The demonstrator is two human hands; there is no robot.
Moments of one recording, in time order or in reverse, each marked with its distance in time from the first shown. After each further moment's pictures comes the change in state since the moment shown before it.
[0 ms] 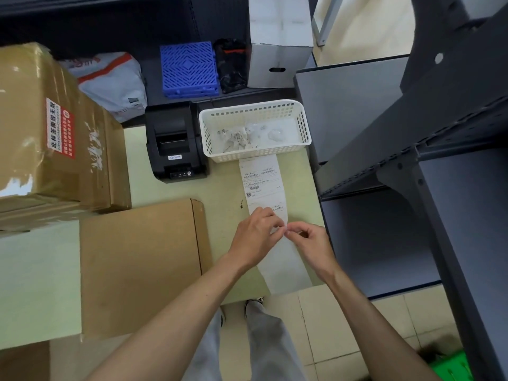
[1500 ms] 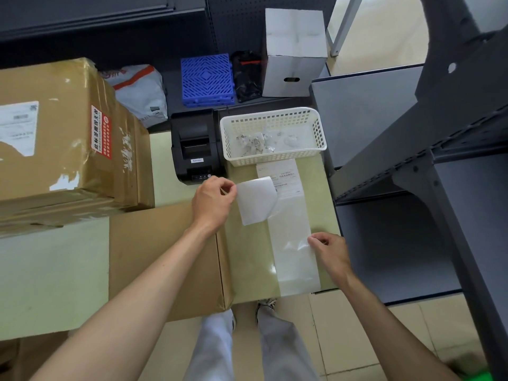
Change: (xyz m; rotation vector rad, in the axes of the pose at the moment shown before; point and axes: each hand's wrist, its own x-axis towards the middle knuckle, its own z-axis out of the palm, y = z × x) left_hand 0.015 -0.056 -0.108 -0.135 0.300 -0.423; right_hand -0.001 0.023 -0.003 -0.215 0.156 0.115
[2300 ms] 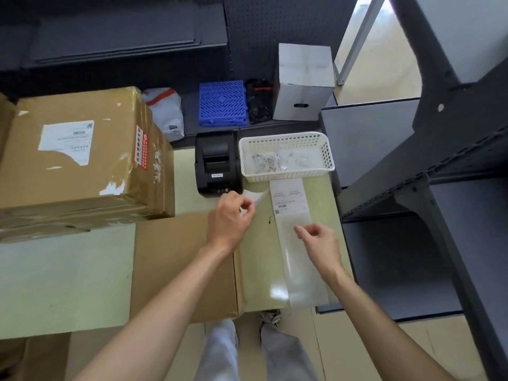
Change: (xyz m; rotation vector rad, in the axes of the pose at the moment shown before) left_hand -0.036 0.014 -0.027 0.103 0.101 0.263; right_hand -0.036 -0.096 0.021 -0.022 0.015 -0.057
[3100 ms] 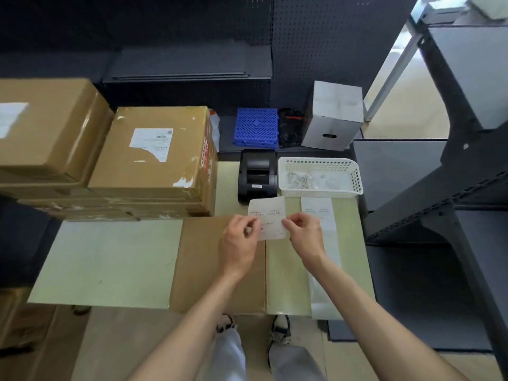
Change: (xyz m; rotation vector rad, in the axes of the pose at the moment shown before) left_hand -0.067 -0.016 -0.059 -0.256 0.196 -0.197; right_hand -0.044 -0.094 0.071 0.080 -0.094 -0.157
